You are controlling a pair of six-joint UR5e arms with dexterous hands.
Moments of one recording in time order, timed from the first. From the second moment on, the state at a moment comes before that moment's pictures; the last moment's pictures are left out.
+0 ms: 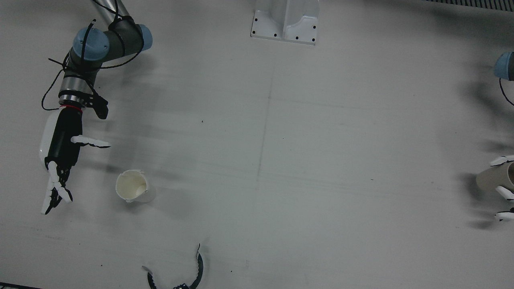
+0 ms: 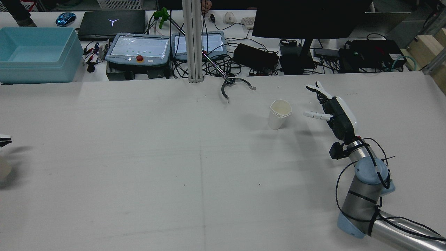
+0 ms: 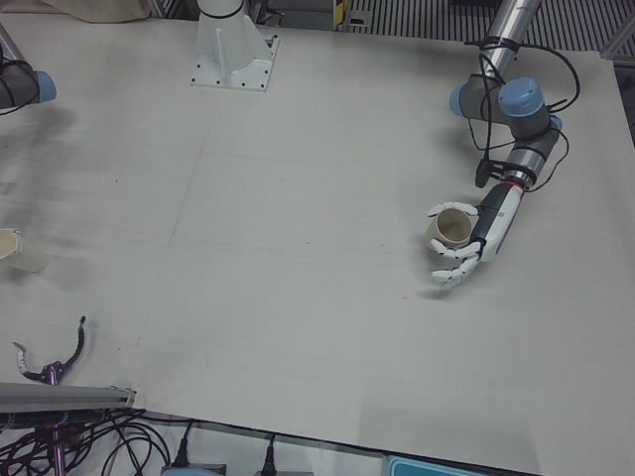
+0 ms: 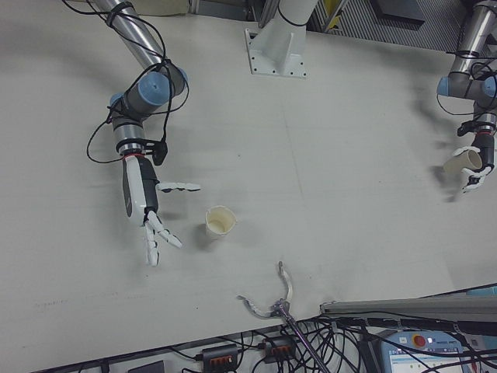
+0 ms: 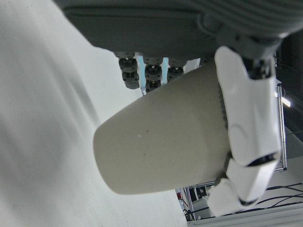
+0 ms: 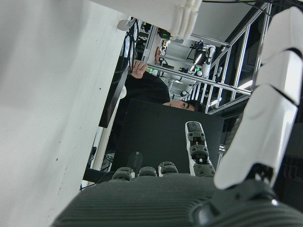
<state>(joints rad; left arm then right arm) -0.92 -1.39 -1.49 -0.43 1.32 0.36 0.72 -1.31 1.41 -3.07 -0.80 -0.35</state>
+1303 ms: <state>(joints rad) -0.91 -1.38 -1.47 -0.43 1.32 0.35 0.63 -1.20 1.28 -3.06 -0.71 -0.37</state>
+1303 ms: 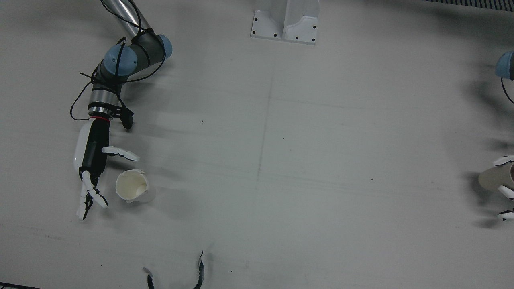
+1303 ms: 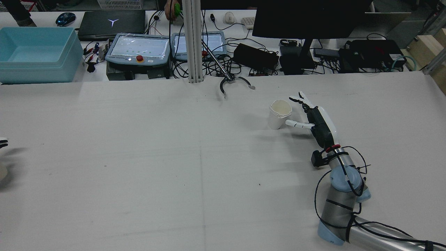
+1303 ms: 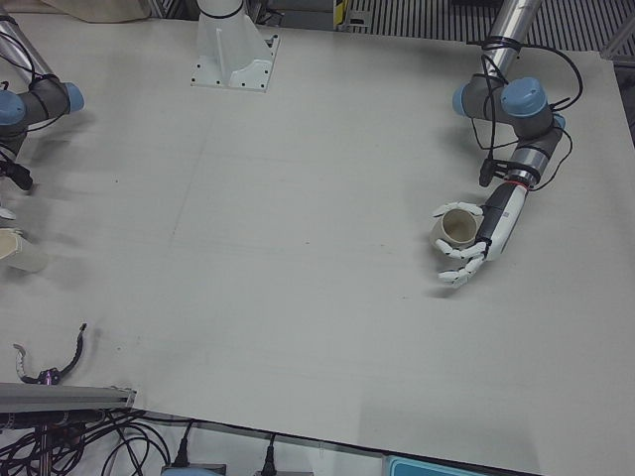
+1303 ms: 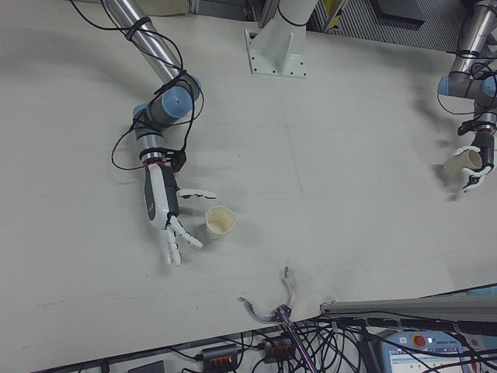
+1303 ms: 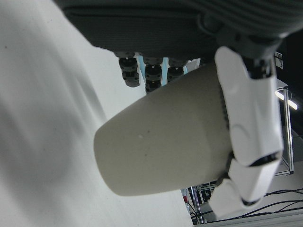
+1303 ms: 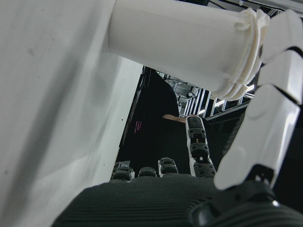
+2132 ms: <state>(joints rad) -0.91 -1.36 -1.47 -0.45 1.32 0.35 0.62 -1.12 1.22 -3.06 -0.69 -0.43</state>
